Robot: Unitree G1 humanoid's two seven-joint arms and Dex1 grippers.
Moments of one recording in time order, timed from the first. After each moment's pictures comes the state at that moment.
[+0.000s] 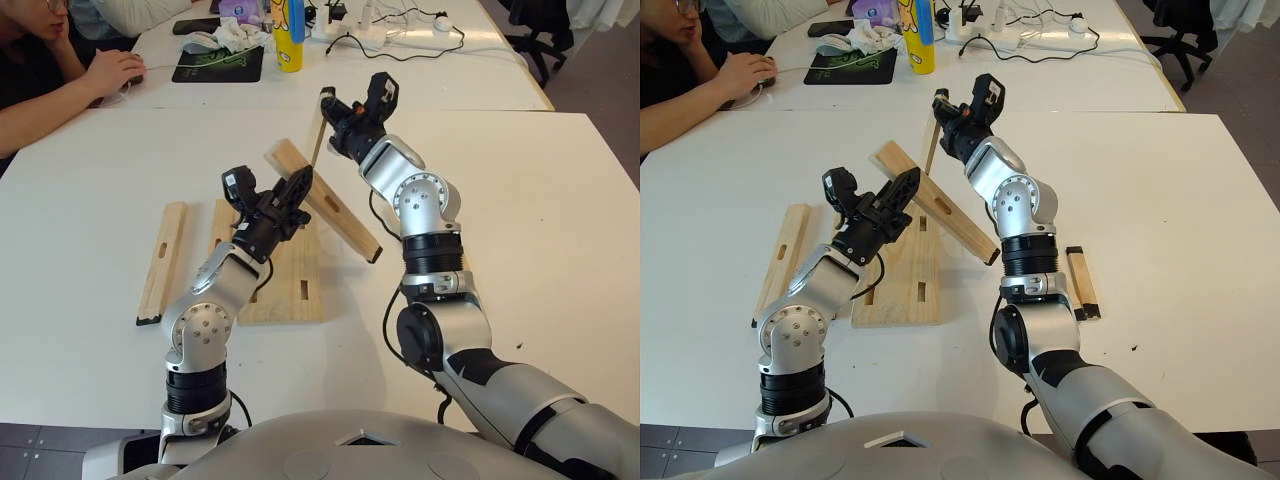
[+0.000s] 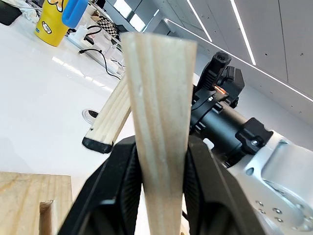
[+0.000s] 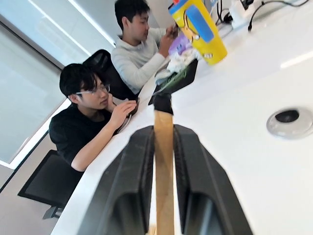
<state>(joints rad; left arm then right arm) -0.09 -0.03 0.01 -0.45 -0.85 0.64 0.03 -0.81 0.12 -0.20 0.32 0.73 0.72 -0.15</state>
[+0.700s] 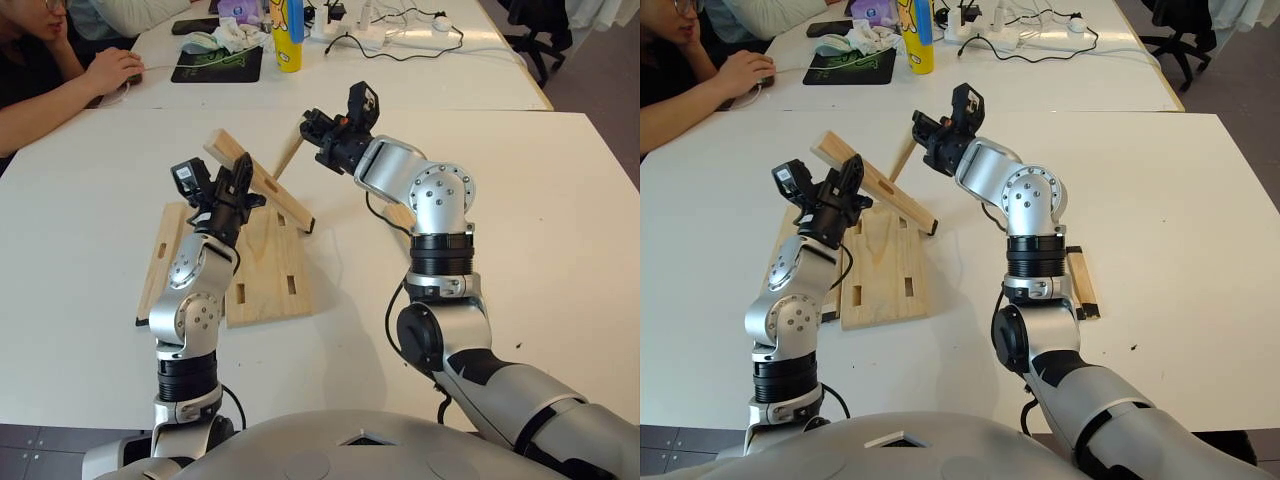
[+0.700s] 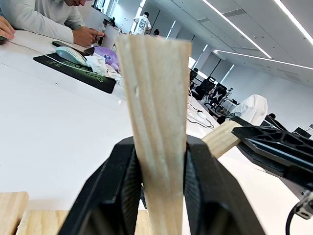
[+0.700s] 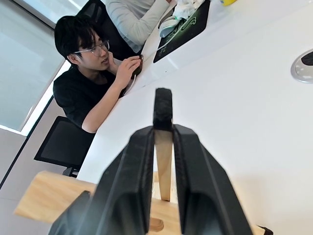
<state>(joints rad) -0.13 0.01 0.10 -0.34 -0.55 0.45 0.06 -0.81 0.12 -0.21 0.18 0.91 0.98 -0.34</state>
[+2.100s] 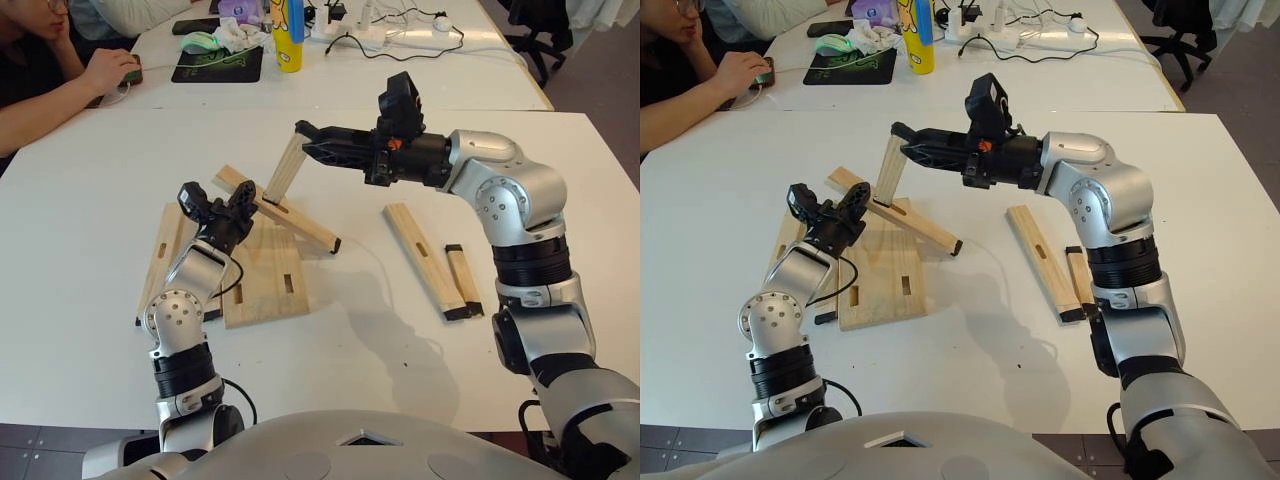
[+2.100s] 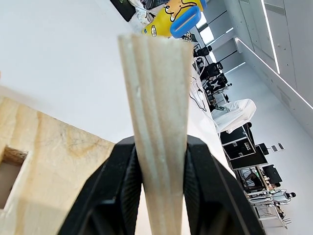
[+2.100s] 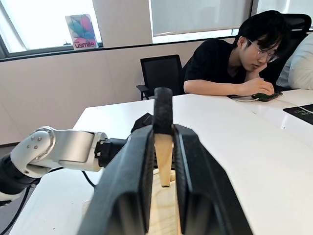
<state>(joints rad) -0.16 -0.06 0.31 -0.26 -0.96 0.74 0.19 -0.71 -0.40 0.13 0.03 0.62 0.63 0.99</state>
